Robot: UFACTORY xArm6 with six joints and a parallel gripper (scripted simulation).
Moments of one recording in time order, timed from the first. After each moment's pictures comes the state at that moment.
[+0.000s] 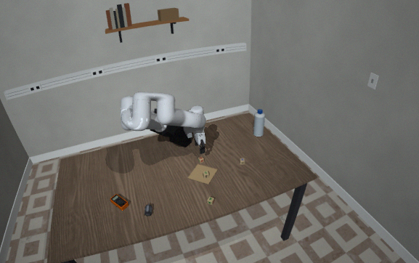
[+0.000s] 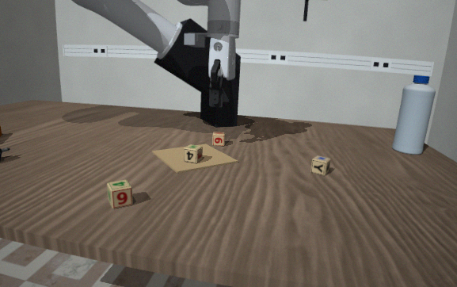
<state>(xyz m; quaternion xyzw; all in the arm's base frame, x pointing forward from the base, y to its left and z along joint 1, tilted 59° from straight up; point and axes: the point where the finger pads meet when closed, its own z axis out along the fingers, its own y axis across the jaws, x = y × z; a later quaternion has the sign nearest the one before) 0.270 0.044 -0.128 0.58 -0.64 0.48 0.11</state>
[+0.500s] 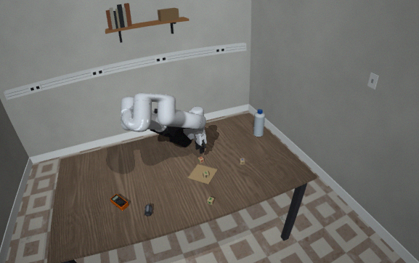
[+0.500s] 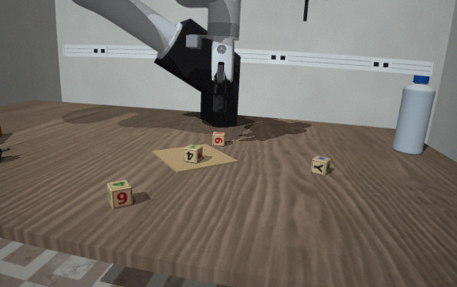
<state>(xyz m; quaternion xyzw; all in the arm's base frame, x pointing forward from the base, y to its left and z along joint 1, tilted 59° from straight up) 0.272 0.040 -0.131 0.63 -0.59 0.47 0.15</state>
